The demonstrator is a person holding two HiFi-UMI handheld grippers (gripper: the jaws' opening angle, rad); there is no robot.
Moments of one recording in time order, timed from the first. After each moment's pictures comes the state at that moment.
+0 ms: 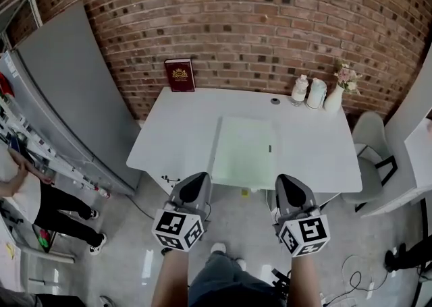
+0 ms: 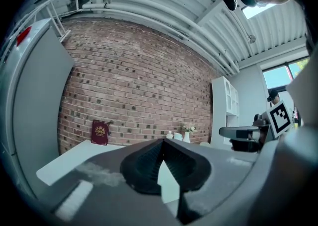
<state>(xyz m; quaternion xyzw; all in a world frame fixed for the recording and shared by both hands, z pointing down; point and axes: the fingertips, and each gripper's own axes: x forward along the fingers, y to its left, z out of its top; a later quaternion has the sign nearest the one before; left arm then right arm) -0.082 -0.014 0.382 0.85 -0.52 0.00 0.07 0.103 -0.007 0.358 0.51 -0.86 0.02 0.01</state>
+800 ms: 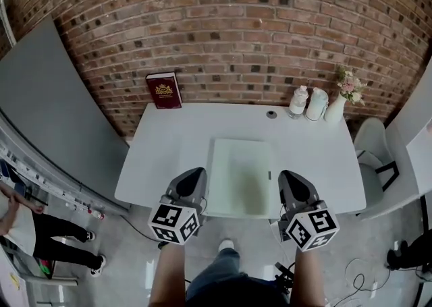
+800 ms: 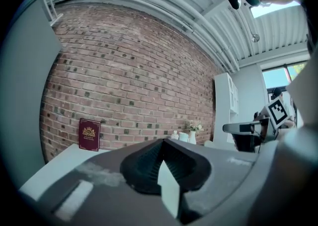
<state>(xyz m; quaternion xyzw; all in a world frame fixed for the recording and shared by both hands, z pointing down) -0.090 -0.177 0.395 0.87 -0.49 0.01 0.08 0.113 -0.152 0.364 0.53 -0.85 0.09 -0.02</state>
